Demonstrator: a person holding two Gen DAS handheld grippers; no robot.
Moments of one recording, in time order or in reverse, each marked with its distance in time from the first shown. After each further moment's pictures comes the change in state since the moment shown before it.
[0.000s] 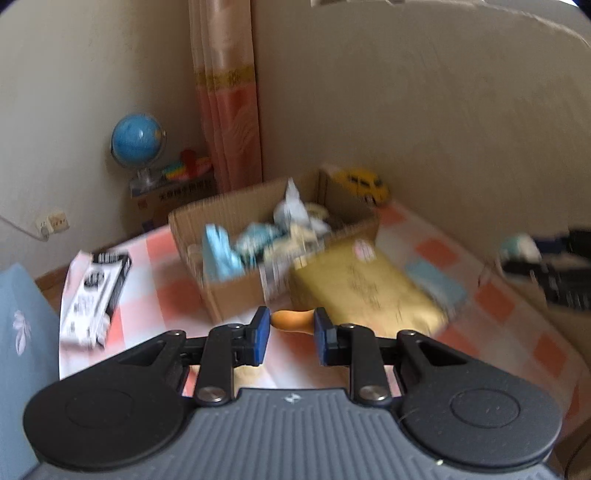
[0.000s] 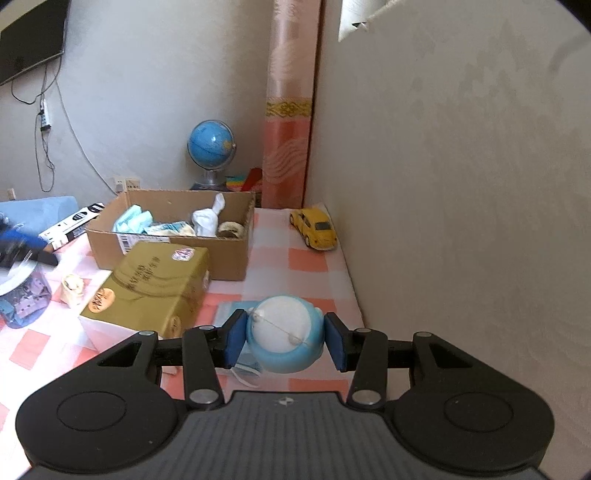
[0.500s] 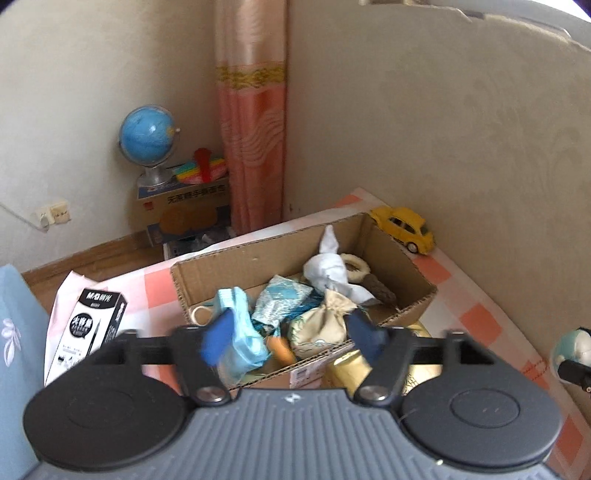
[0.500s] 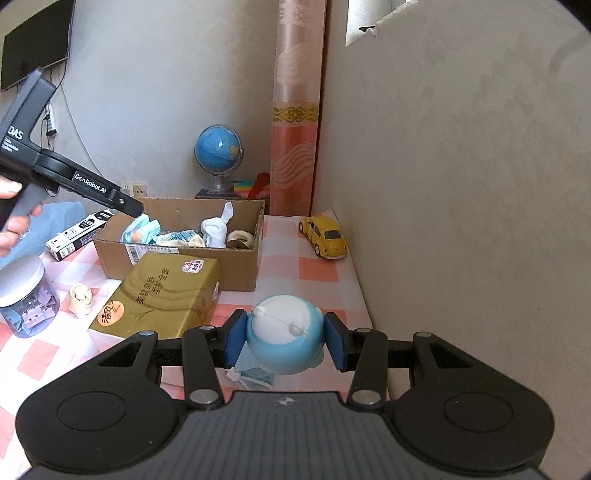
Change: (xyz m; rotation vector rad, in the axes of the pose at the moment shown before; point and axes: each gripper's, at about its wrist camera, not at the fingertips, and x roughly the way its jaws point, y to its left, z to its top) left arm 0.068 0.032 0.054 -0.108 0.007 0.025; right arm 0.004 0.004 0.009 0.003 -0.016 0.011
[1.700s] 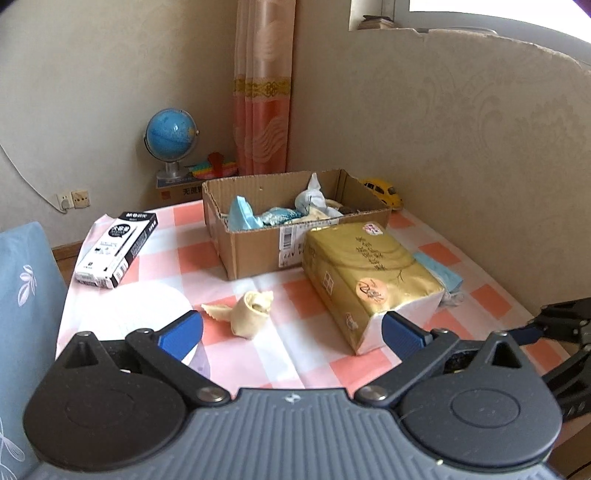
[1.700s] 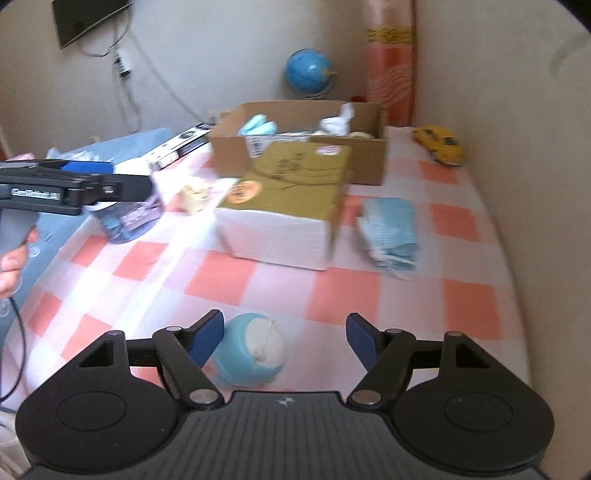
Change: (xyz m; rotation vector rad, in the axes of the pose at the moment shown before) left arm -0.101 -0.017 -0.135 -0.042 -0.094 -0.005; right arm -0.003 0.067 -0.052 -0.074 0.274 0.326
